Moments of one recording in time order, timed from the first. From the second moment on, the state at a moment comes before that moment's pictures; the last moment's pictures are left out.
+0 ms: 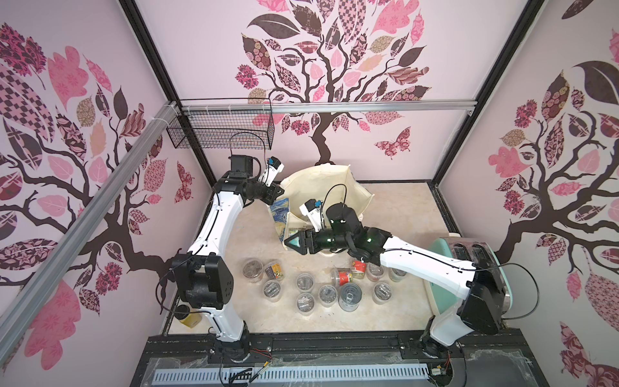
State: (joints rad) left arm -0.07 1.75 1.75 -0.79 0.53 0.39; right arm 0.95 1.59 1.32 -0.12 -0.36 0.61
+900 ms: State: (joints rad) left arm -0.04 1.86 1.87 -0.80 0.53 0.27; right arm 0.99 1.91 1.22 0.17 -0.06 0.11
